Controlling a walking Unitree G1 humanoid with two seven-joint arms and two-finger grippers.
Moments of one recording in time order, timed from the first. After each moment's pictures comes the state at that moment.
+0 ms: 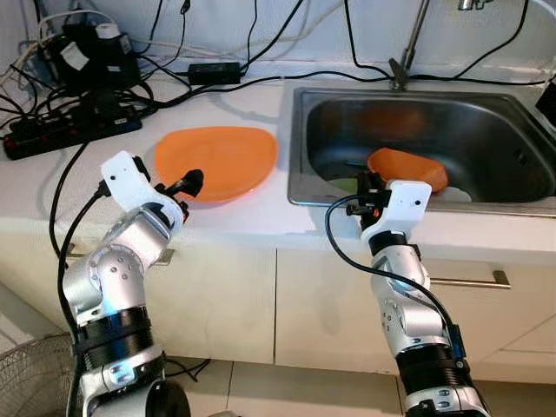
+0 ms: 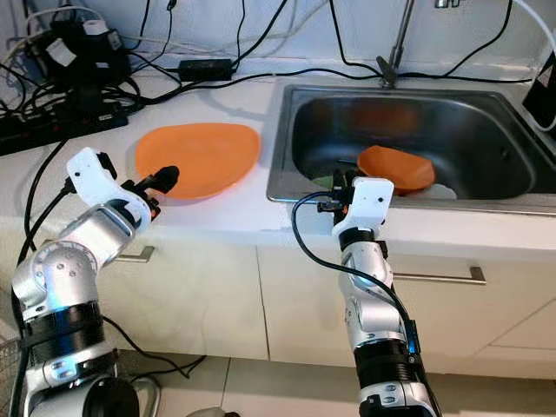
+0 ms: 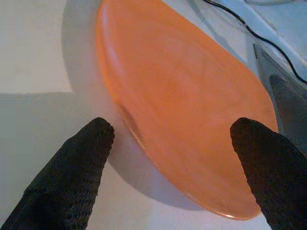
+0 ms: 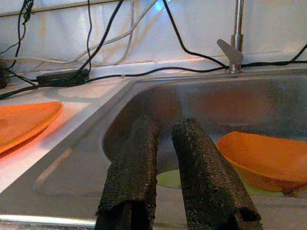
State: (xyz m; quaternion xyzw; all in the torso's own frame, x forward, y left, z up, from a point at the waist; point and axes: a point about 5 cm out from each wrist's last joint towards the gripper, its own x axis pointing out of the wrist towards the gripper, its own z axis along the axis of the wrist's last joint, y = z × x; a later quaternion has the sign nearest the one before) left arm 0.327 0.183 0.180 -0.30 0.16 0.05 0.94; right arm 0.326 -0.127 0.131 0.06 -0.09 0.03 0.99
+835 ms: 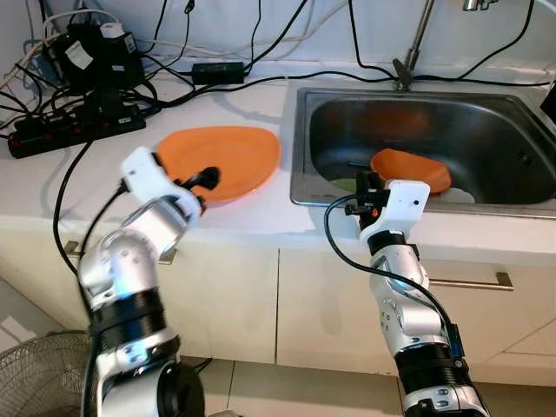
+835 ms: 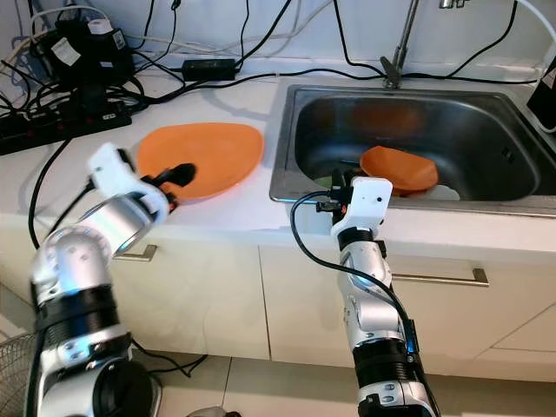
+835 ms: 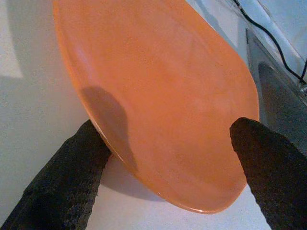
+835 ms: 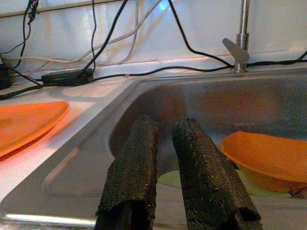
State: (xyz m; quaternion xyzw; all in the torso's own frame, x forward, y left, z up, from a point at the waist) left arm 0.339 0.162 0.181 -0.34 0.19 0.03 0.92; right arm 0.326 -0.126 0.131 0.06 -0.09 0.03 0.99
